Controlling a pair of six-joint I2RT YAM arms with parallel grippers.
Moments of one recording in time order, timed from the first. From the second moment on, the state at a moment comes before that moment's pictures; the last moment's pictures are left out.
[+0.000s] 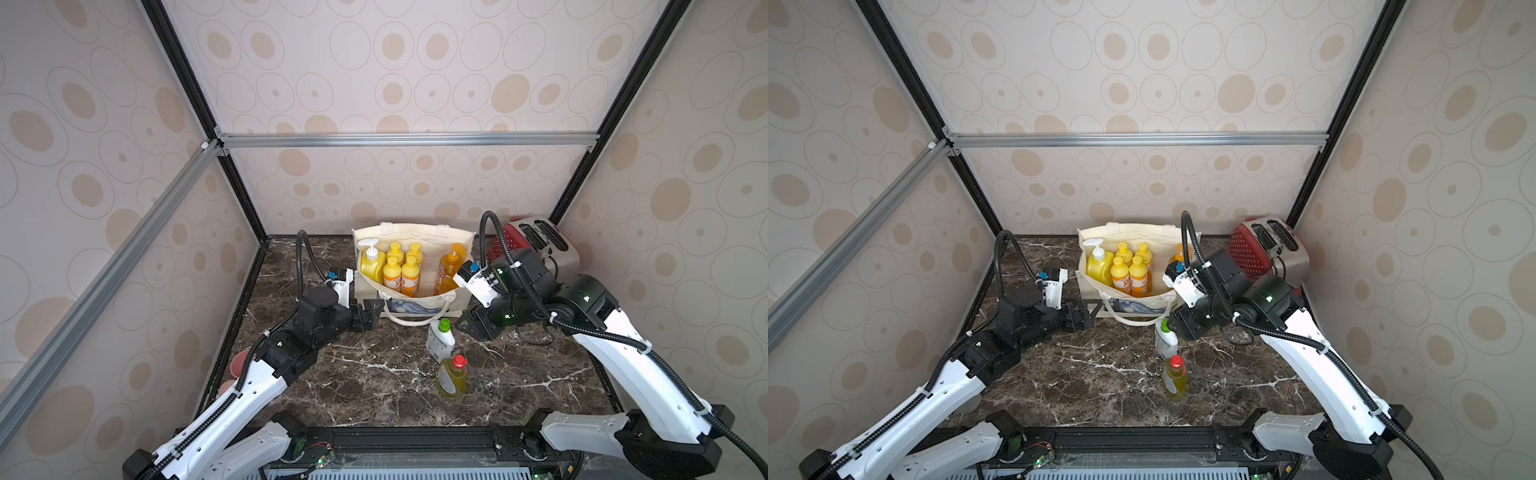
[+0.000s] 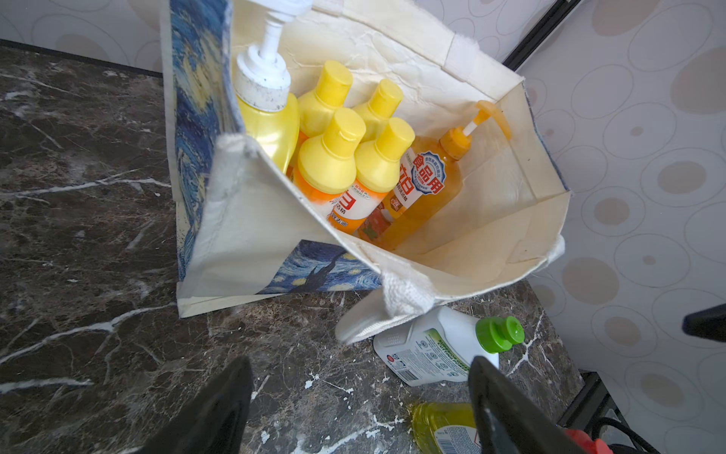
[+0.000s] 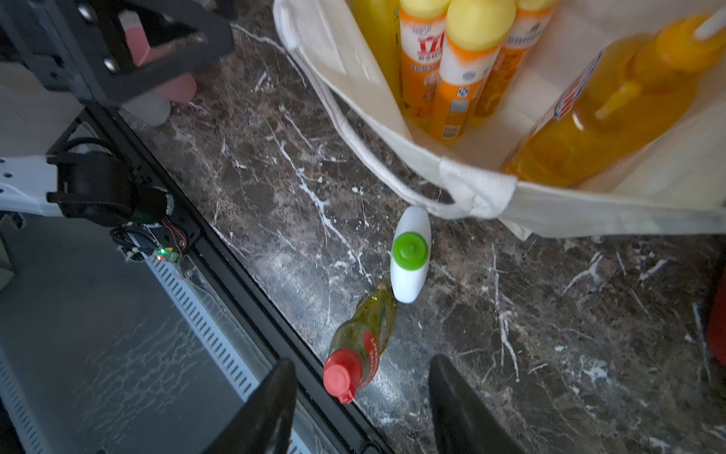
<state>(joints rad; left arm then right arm) -0.60 0.91 0.85 -0.38 0.03 -0.51 0.70 1.22 1.56 -1.32 -0.17 0.06</state>
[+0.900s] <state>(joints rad) -0.60 0.95 0.77 -0.37 -0.01 -0.48 0.75 1.46 1.37 -1.08 -0.01 0.11</state>
